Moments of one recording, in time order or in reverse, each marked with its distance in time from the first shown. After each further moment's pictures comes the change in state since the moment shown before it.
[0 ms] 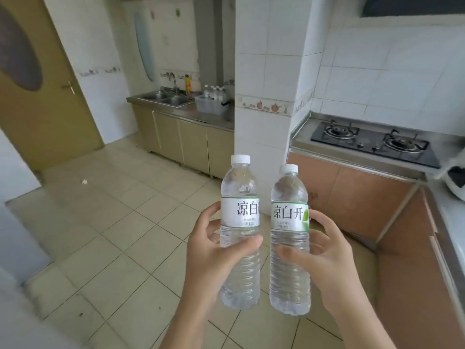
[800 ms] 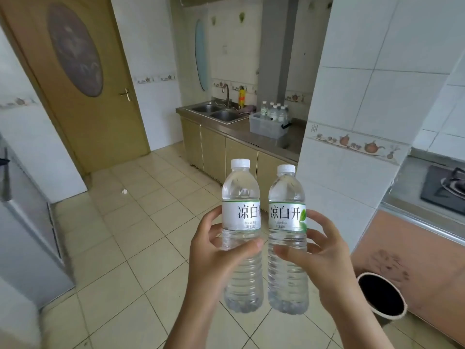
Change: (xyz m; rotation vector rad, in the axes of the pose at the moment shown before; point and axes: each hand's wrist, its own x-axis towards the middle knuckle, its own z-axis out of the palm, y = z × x) left_hand 0.428 -0.021 -0.074 0.004 0.241 0.013; right_hand 0.406 -0.004 0.256 0.055 -0.219 0.001
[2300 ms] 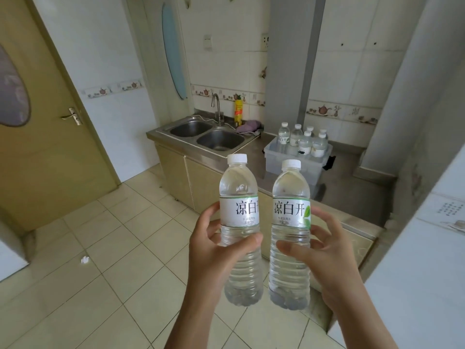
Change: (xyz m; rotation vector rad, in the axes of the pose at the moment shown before) left_hand 0.720 -0.033 0.036 0.041 -0.086 -0.007; right_hand 0.648 0.016 0.261 0.063 0.139 0.000
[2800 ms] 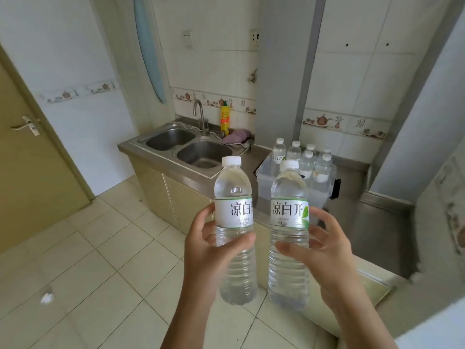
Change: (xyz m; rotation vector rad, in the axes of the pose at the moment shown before) left_hand 0.212 -0.008 0.076 -0.042 -0.062 -0.022; right_hand 0.214 -0.002 0.025 -0.024 0.058 0.015
